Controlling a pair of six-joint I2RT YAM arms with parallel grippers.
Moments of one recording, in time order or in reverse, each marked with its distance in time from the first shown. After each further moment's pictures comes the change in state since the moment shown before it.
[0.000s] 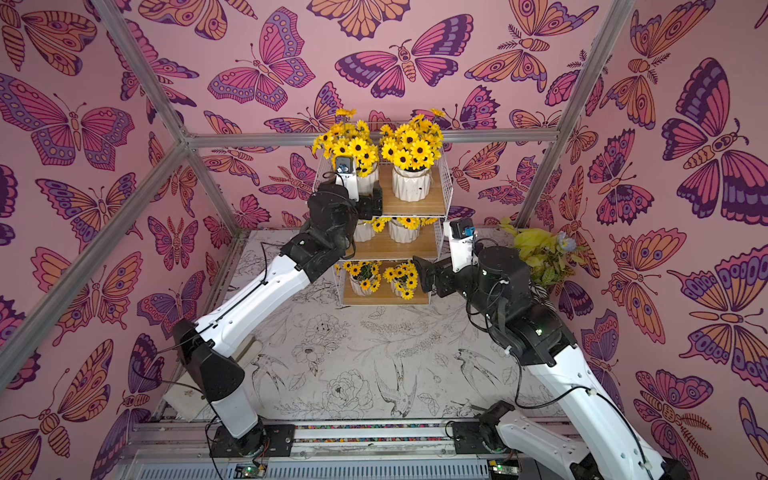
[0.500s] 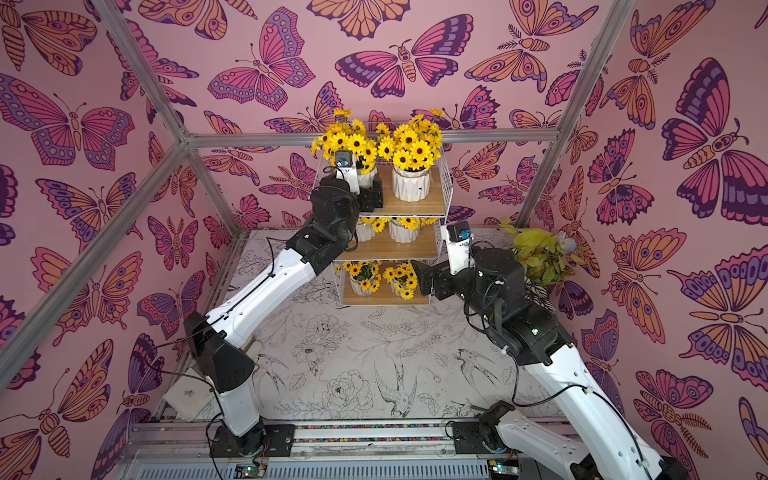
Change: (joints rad) left arm 0.032 0.061 0.060 0.031 0.023 -0.024; right arm 0.000 -0.002 -0.035 0.000 -0.008 0.003
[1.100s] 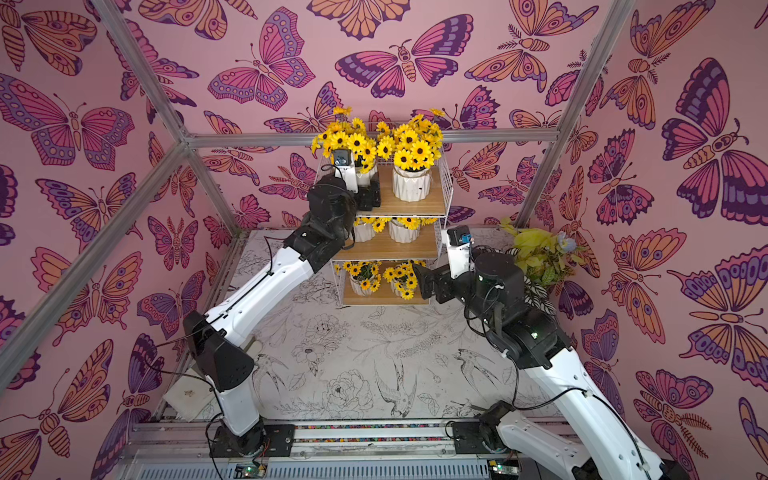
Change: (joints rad) left arm 0.016 -0.006 -0.006 0.003 0.076 0.002; right arm 0.000 -0.024 -0.040 0.013 0.001 0.000
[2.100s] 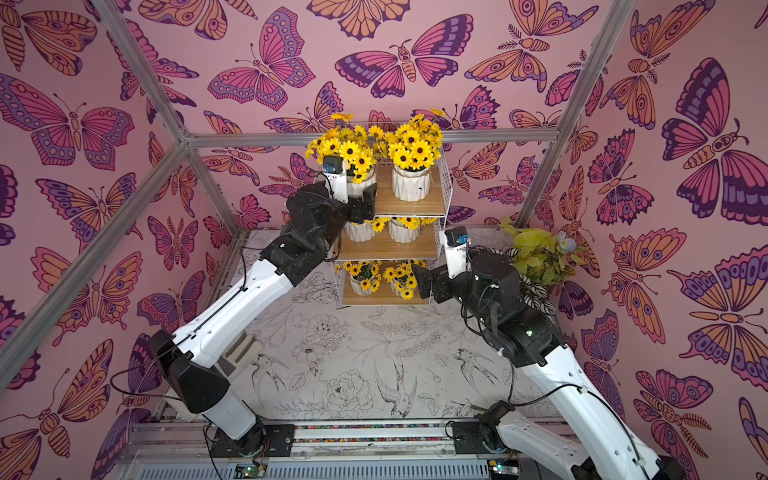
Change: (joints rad) left arm -0.009 -0.184 -0.148 -0.058 0.117 -0.015; right arm 0.000 0.010 -0.023 0.023 0.013 0.000
